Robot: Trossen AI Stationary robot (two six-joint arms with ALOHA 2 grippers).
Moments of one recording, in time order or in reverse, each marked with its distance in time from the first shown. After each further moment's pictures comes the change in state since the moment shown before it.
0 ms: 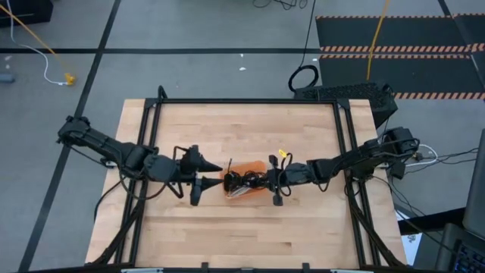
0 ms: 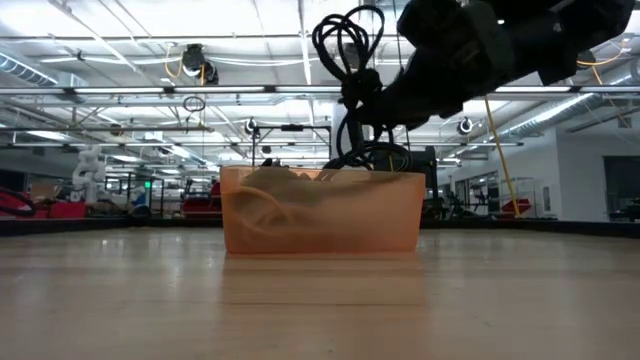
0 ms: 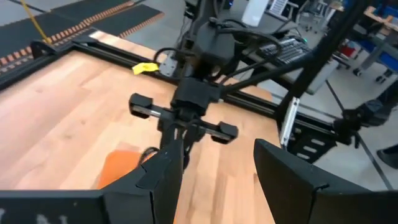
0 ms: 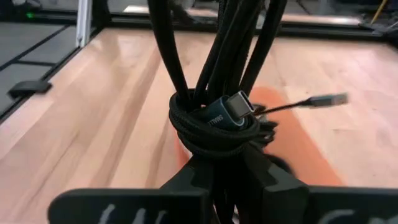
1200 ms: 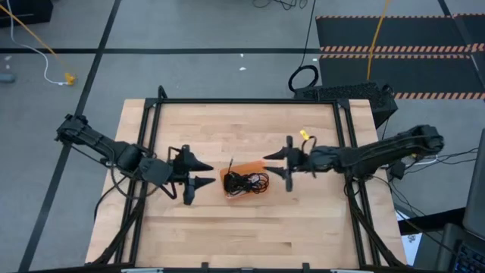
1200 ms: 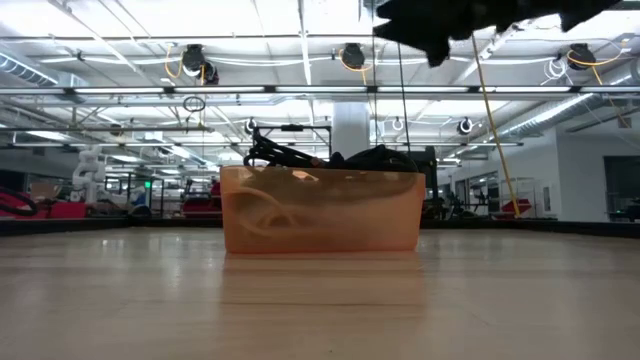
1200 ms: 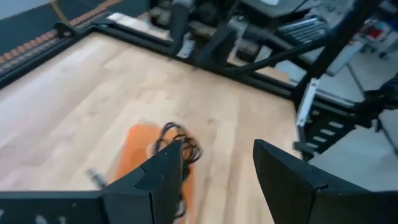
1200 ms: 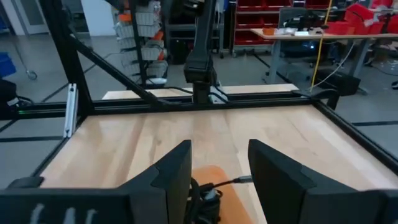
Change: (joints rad) left arm -0.045 -0.045 -0.001 -0.164 -0.062 -0.061; right arm -0.046 -0.345 0.000 -0.107 0.097 0.028
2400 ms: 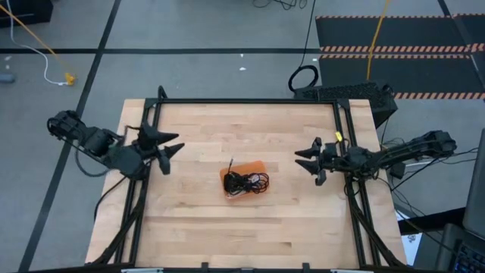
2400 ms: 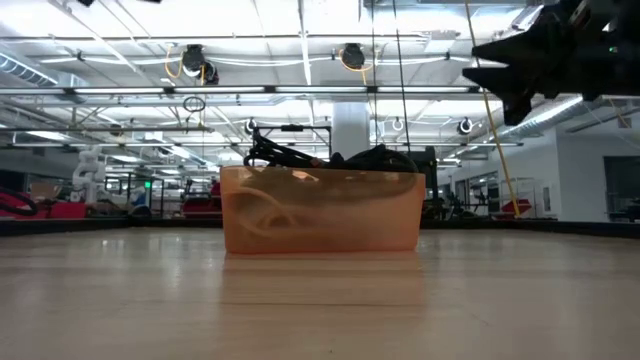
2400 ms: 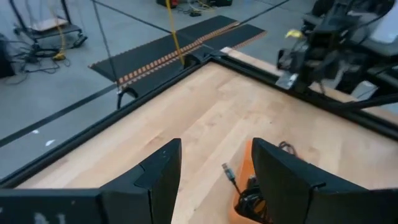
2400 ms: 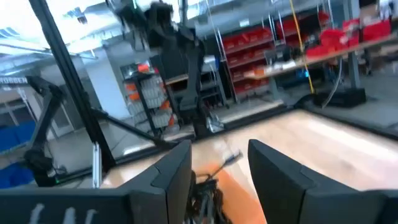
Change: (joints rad) left arm -0.052 -0.317 -0.044 -0.443 -0.433 -0.162; right arm 0.000 -0.520 -0.584 0.354 0.054 0.185
